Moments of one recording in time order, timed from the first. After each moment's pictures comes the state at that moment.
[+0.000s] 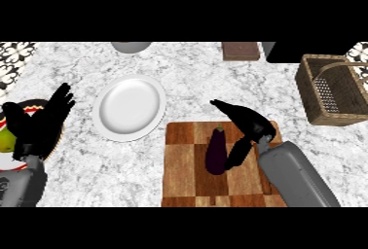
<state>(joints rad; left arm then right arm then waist) -0.19 0.34 0.09 -1.39 0.14 0.00 0.21 -0.46 -0.19 0.33 -1.28 0.49 0.39 0.34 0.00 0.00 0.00</state>
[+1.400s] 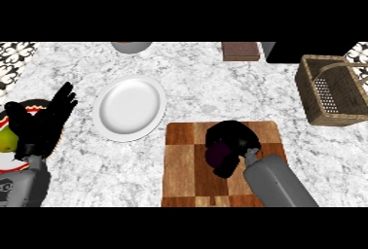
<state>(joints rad) -0.19 0.27 0.13 -1.43 0.07 -0.04 0.24 -0.39 -0.09 0.37 -1.20 0.79 0.39 0.18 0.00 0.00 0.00</state>
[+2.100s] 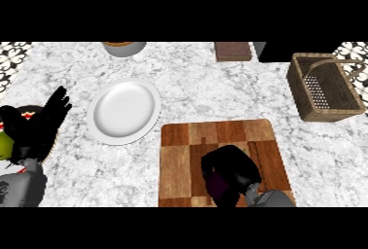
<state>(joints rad) -0.18 0.27 0.18 -1.39 0.07 -0.05 0.21 -0.15 -0.09 0.50 -1.52 0.90 0.39 0.19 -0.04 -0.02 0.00</state>
